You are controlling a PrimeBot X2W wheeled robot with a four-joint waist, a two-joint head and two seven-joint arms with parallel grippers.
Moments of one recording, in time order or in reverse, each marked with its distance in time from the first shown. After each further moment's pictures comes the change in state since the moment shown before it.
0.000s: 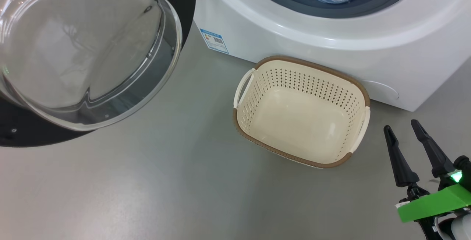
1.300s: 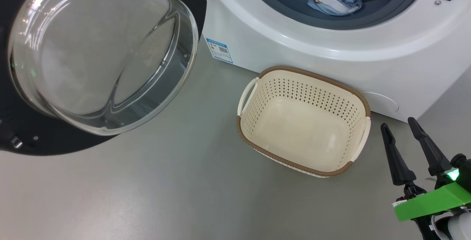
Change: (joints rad) left arm -0.007 0.066 -0.147 -0.039 -0.076 0.009 0.318; right arm -0.023 0.008 0.011 -0.001 0.000 0.000 0.000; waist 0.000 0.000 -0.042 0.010
